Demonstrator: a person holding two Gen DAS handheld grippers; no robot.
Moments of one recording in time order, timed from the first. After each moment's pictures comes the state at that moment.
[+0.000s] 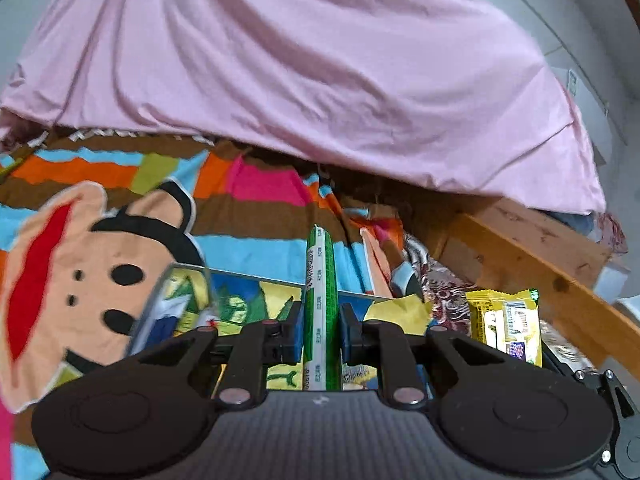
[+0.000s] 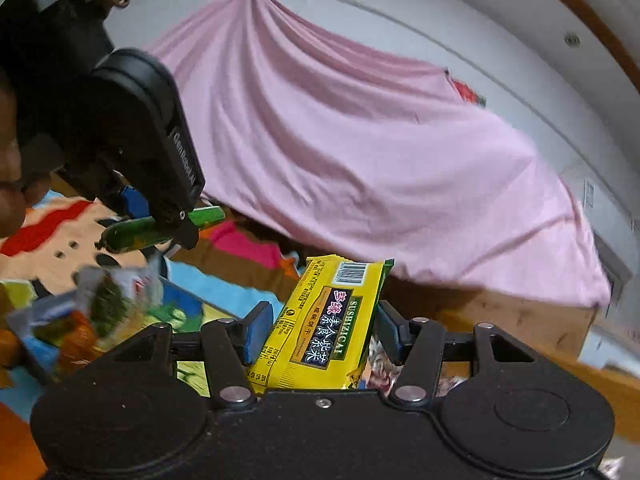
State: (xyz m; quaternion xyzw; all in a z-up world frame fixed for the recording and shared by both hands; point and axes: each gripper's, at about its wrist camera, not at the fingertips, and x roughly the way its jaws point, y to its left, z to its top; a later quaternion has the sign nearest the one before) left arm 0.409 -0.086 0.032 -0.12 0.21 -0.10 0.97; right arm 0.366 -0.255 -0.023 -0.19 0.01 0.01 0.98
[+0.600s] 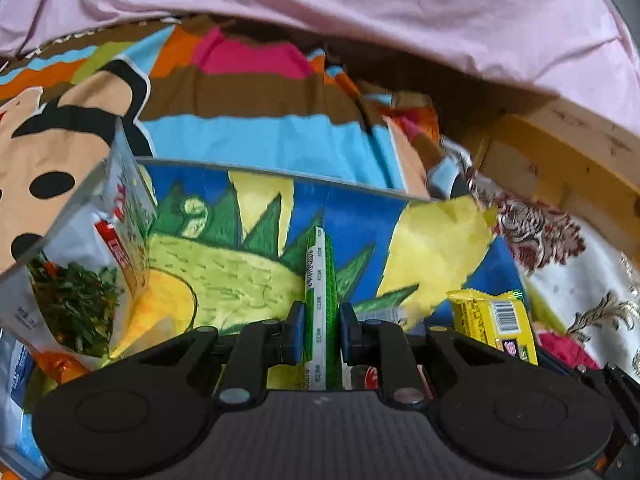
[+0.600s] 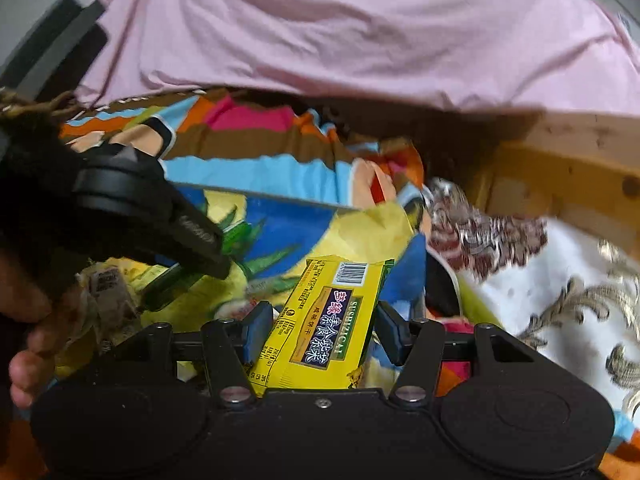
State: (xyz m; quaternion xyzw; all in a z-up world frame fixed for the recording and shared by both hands) left arm 0.495 -0.133 -0.056 -0.10 0.32 -0.08 0.94; right arm 0.451 -0.291 -0.064 -0.08 0.21 0.05 0.97
